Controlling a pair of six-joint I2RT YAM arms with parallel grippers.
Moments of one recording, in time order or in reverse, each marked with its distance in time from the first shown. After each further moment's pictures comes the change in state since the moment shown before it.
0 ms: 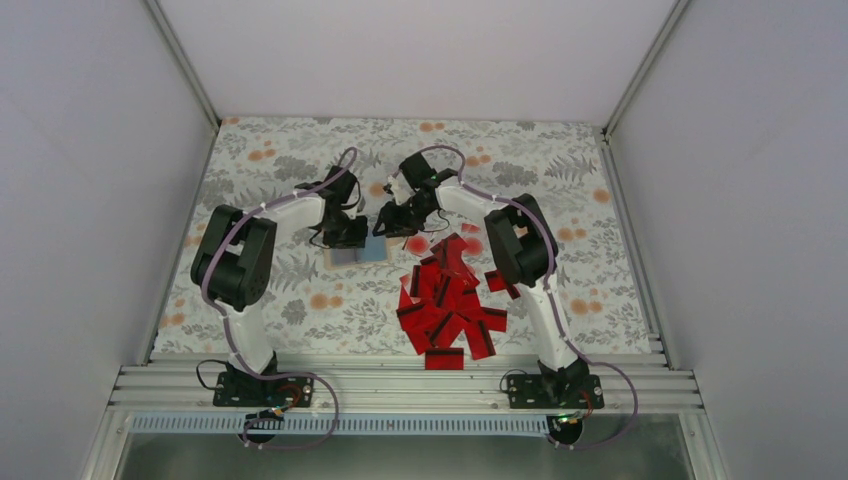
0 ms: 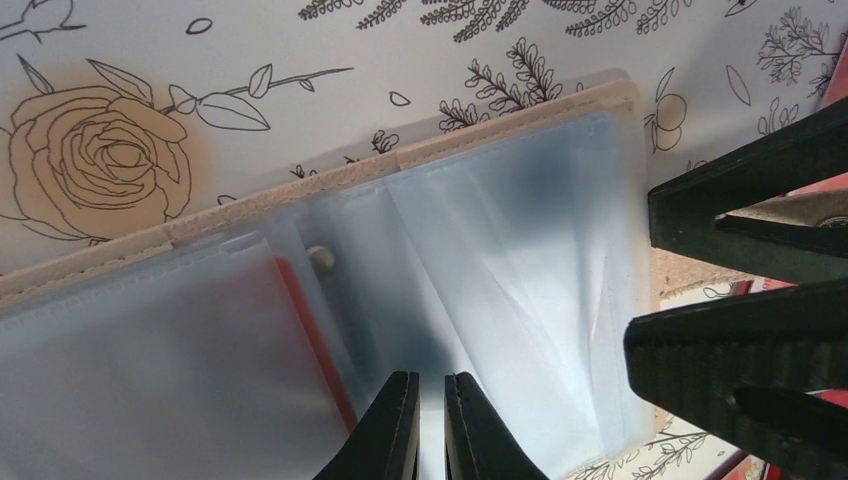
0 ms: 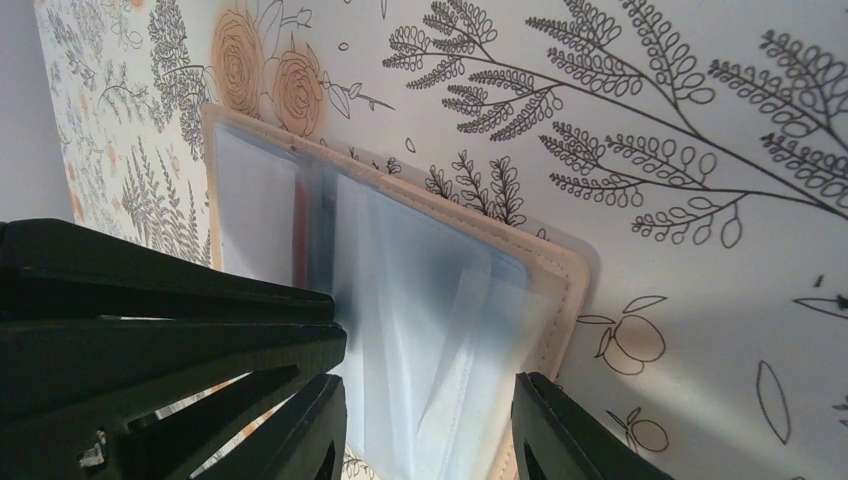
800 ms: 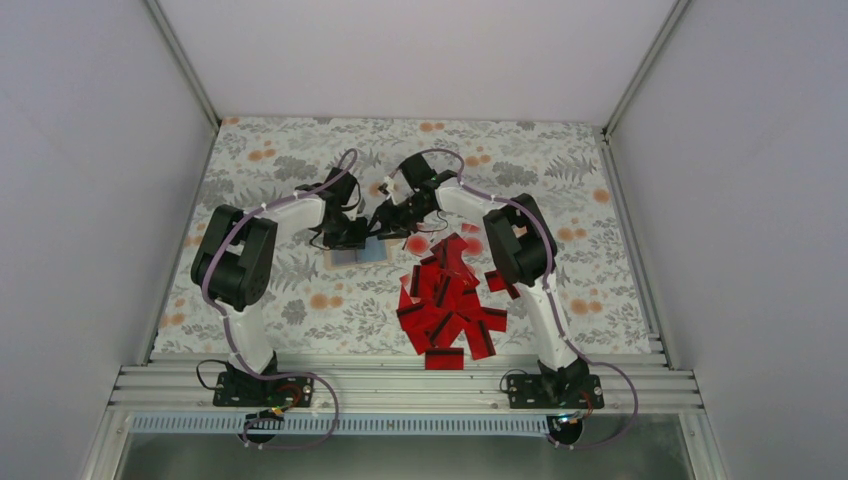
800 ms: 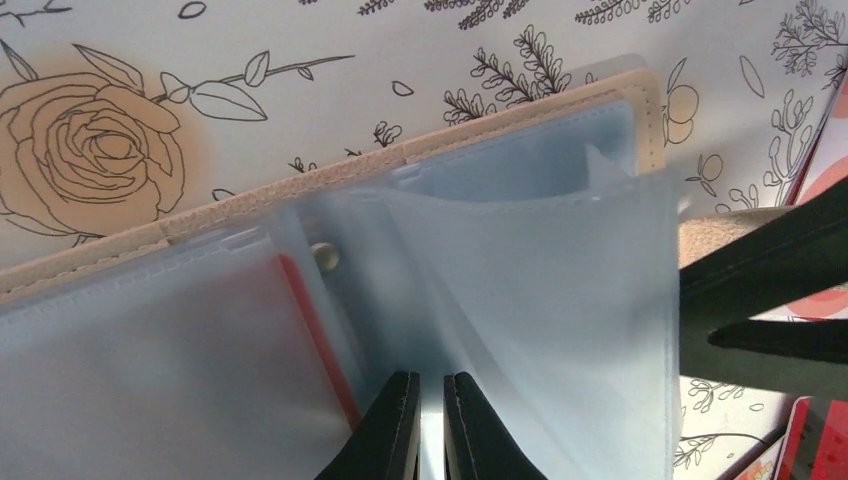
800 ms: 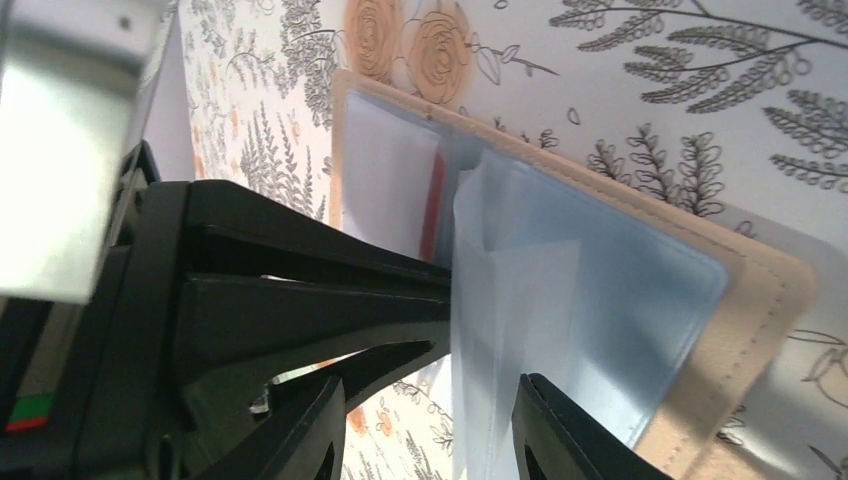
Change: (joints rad) left arm -0.005 0.003 -0.015 0.016 0.001 0.000; right arm 0.001 0.011 -0.007 0.048 -0.189 0.026
